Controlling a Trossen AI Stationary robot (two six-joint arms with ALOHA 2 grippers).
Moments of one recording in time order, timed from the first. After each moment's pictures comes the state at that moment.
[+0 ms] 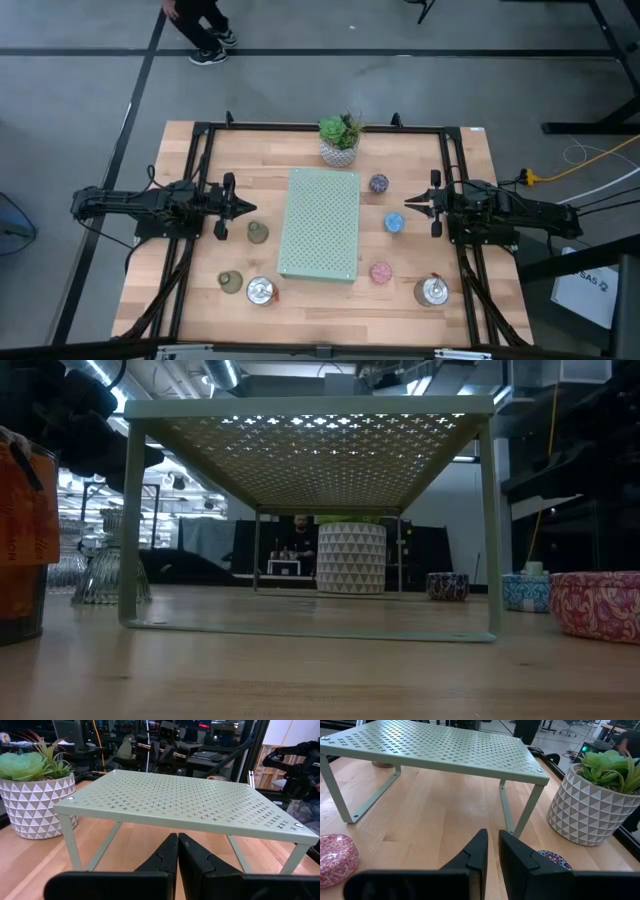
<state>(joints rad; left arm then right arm) 0.02 0.09 0.01 0.00 -0.01 -0.11 -0.06 0.00 0.14 -0.42 0.02 -0.14</state>
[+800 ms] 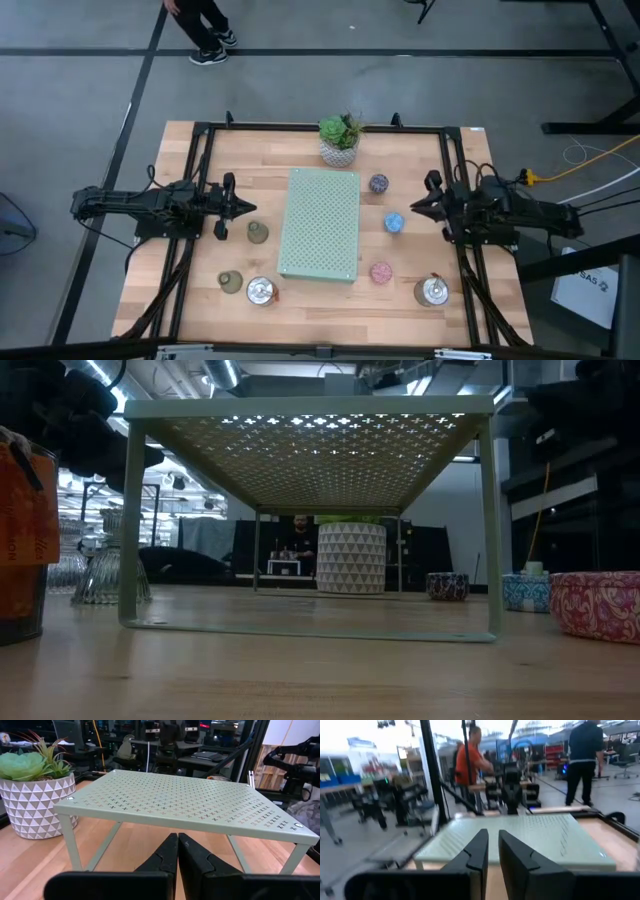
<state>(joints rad) 0.02 0.09 0.01 0.00 -0.01 -0.11 -0.06 0.03 0.14 0.00 -0.25 0.18</state>
